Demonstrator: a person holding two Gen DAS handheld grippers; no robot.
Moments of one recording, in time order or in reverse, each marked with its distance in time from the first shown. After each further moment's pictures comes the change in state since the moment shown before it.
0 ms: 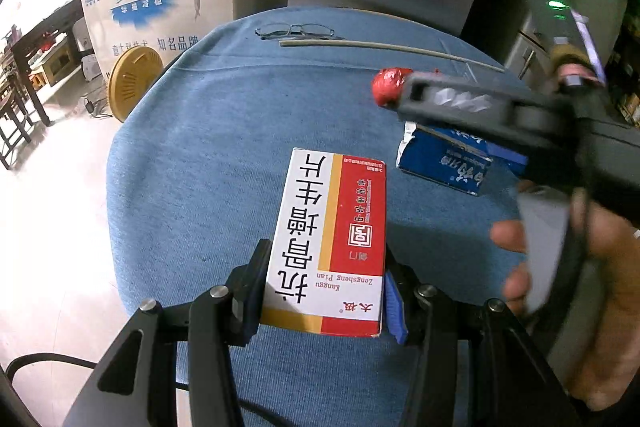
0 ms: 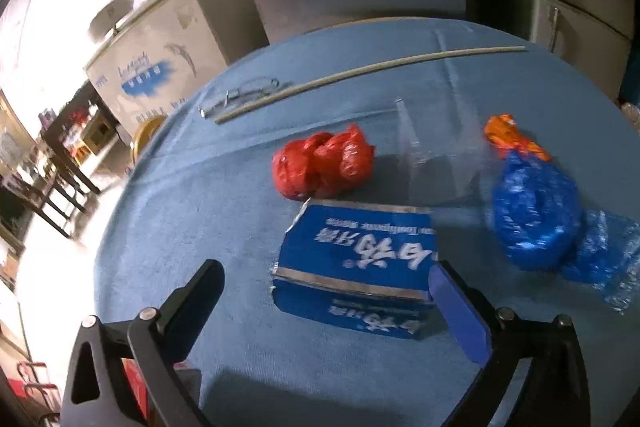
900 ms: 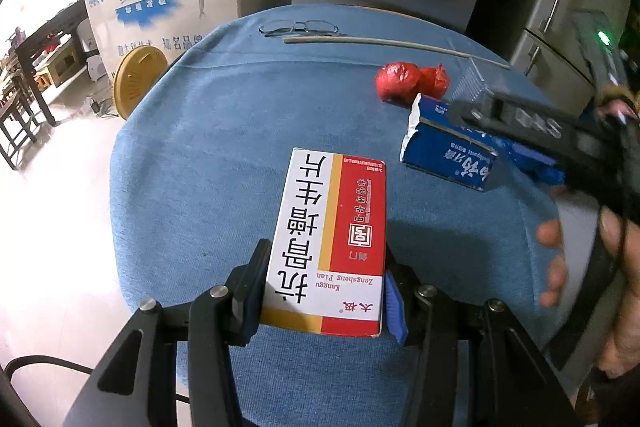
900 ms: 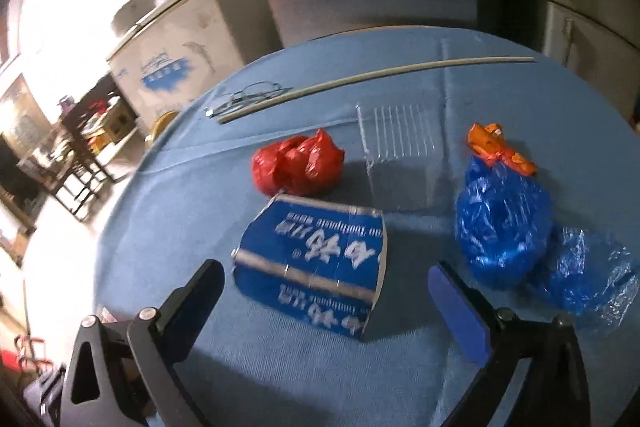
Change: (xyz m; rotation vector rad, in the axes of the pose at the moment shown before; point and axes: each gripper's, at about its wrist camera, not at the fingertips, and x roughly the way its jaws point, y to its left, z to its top) left arm 0.003 -0.003 -0.001 0.004 0.006 0.025; right arm -0.008 -0.038 -0.001 0.020 -0.053 0.096
